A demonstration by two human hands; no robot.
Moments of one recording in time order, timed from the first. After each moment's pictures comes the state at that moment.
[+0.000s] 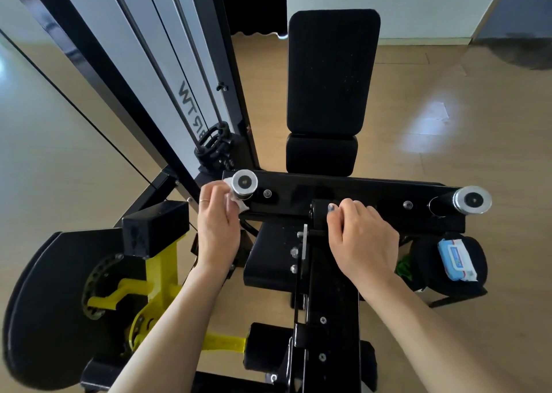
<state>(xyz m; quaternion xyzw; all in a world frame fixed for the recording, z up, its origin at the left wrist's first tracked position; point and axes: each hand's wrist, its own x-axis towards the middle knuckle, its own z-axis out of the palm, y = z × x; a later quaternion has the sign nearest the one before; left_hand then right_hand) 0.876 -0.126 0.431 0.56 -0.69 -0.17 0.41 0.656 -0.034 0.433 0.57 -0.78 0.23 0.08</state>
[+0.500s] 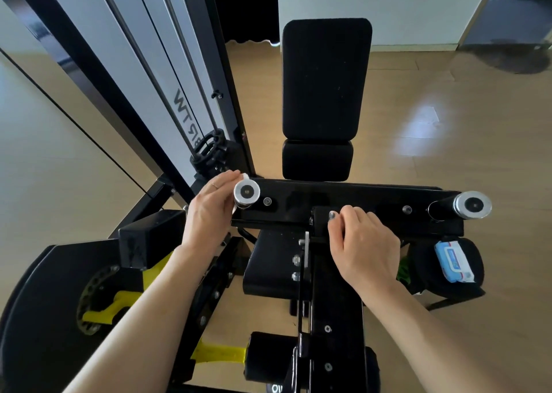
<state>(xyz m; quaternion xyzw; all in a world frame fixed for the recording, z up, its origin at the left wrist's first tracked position) 0.893 -0.168 0.442 0.48 -0.79 -0.13 0.36 0.657 -0.034 0.431 0.57 -0.78 0.23 0.09</state>
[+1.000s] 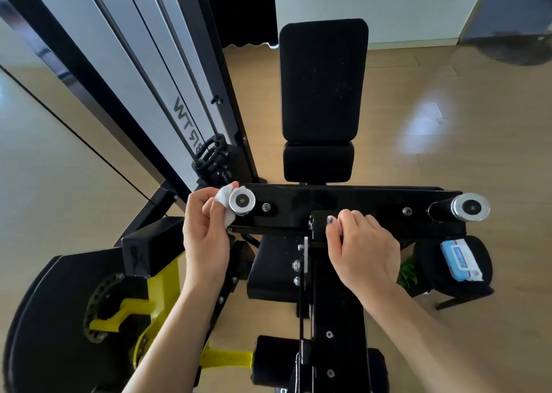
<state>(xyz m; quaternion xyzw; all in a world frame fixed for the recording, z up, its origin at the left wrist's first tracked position) 0.868 -0.108 0.484 0.55 -0.53 -0.39 0.51 0.659 -0.035 0.433 0.57 -0.79 0.22 0.10</state>
